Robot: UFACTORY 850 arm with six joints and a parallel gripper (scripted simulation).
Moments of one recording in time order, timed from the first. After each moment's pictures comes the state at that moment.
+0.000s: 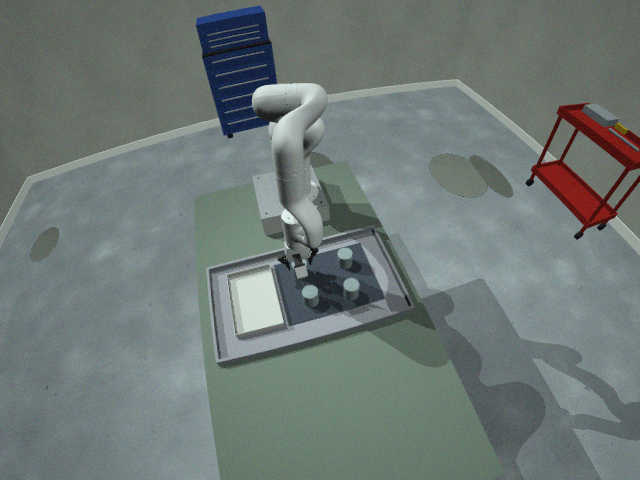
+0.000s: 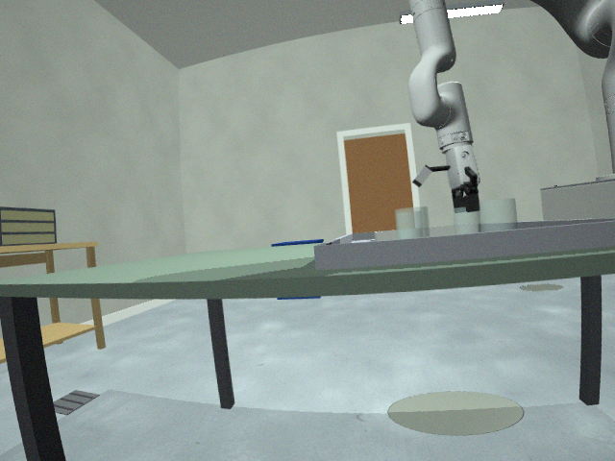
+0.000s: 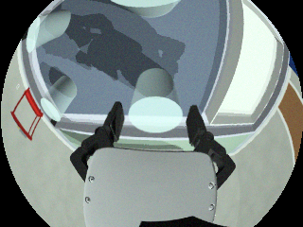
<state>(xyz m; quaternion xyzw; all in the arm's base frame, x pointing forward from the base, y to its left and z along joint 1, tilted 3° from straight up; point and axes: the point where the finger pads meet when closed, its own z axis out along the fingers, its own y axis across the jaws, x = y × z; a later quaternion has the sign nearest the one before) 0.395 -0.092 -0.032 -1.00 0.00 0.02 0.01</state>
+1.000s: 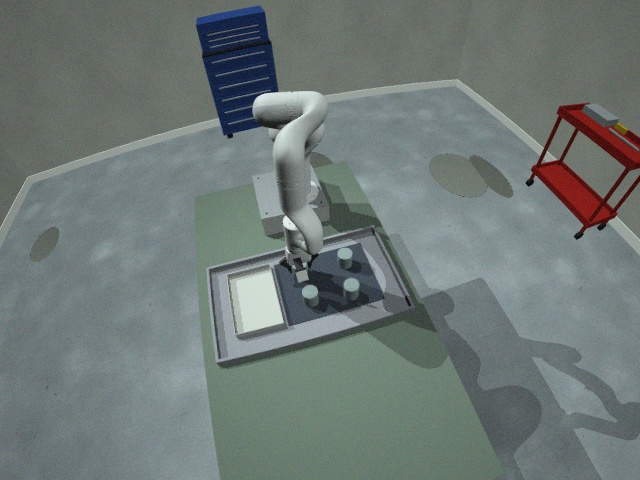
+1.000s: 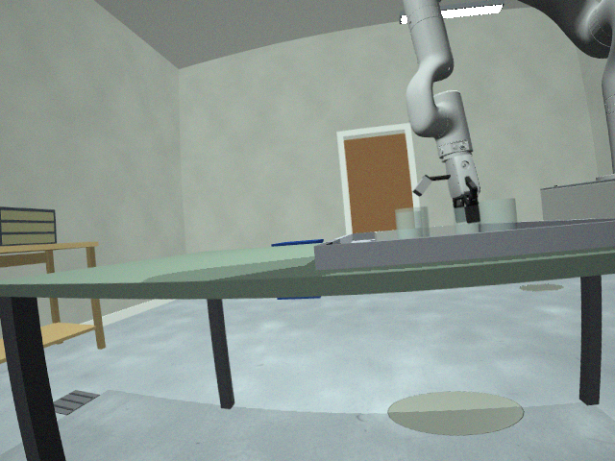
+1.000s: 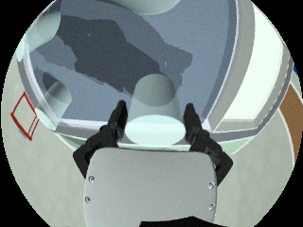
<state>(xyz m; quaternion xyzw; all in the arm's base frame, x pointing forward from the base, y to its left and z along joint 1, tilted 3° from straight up) 0.395 -0.091 -0.055 -1.00 0.00 0.03 0.01</state>
